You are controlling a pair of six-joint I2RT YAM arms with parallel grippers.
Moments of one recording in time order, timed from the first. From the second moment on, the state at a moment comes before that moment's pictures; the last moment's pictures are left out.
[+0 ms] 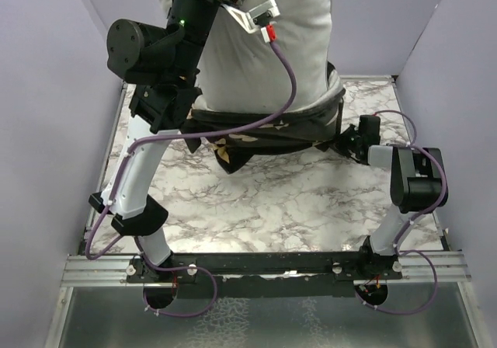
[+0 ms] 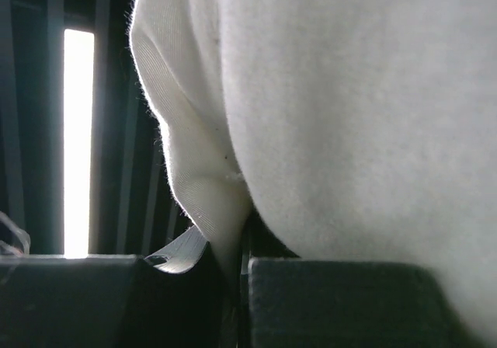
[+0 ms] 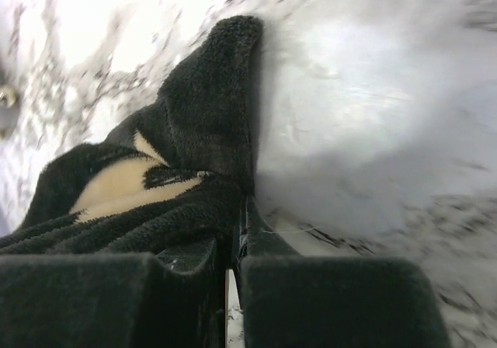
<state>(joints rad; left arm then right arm) -0.73 1.72 2.55 0.06 -0.03 1.89 -0.04 1.83 0.86 0.26 -0.30 0.75</state>
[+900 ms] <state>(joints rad) 0.01 1.62 2.29 0.20 0.07 1.38 -0.24 1.64 0.75 0.09 -0.08 0.83</state>
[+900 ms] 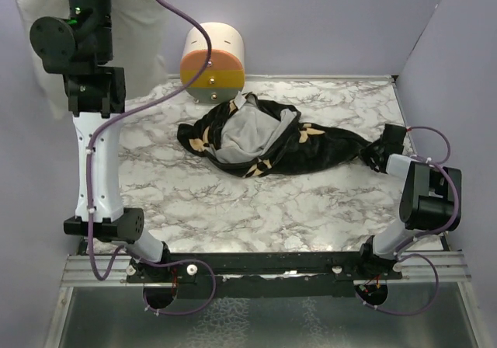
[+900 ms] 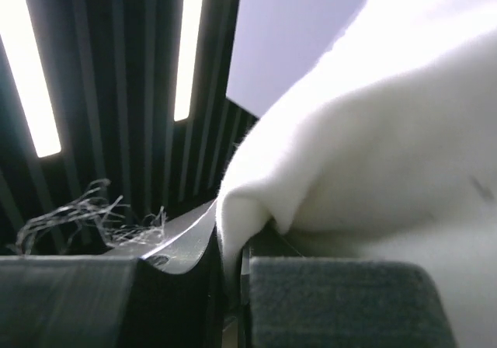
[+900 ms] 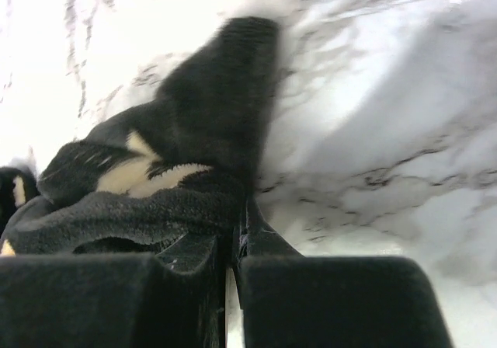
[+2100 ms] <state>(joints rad) -0.44 1.25 1.54 -0.28 -0.34 0.28 -0.07 1.34 0.85 0.08 -0.03 0.58</state>
